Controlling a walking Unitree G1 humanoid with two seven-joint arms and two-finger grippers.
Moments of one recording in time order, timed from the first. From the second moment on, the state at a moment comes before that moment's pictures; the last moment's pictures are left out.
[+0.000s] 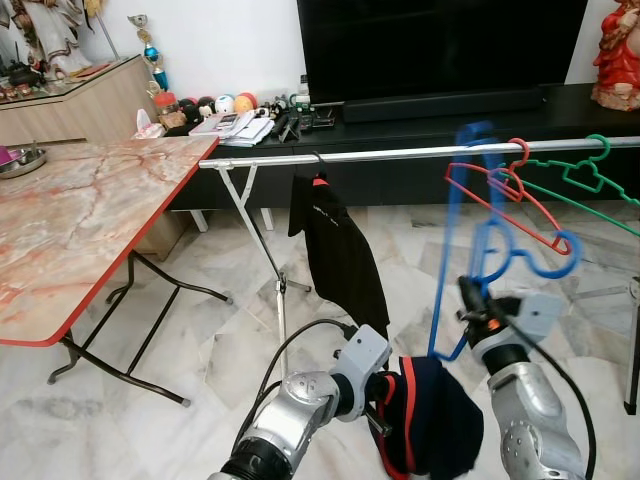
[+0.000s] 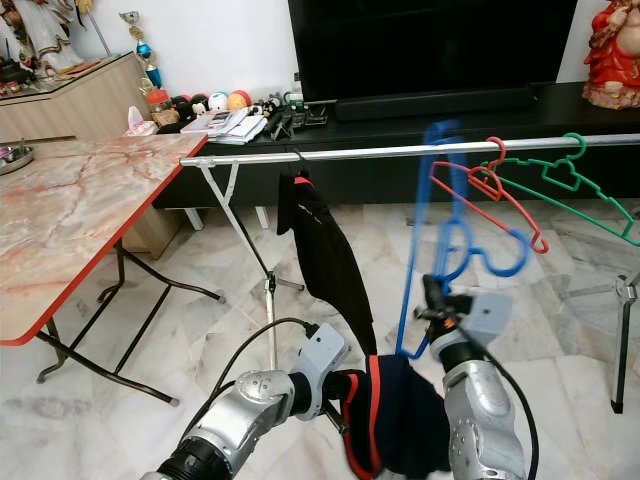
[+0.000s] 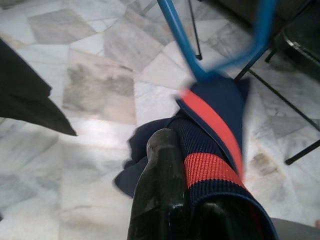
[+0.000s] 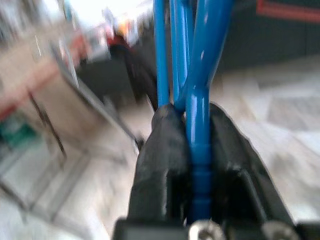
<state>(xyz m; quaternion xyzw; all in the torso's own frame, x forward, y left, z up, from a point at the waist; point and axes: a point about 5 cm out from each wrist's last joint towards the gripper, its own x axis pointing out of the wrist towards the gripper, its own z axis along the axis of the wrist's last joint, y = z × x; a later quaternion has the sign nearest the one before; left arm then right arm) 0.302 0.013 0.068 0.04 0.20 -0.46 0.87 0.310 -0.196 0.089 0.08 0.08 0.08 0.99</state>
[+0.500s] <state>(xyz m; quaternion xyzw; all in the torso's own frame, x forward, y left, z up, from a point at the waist) 0.296 0.017 0.058 0.12 0.20 -0.47 0.85 0.288 -0.240 0.066 -0.23 0.29 0.18 0.91</state>
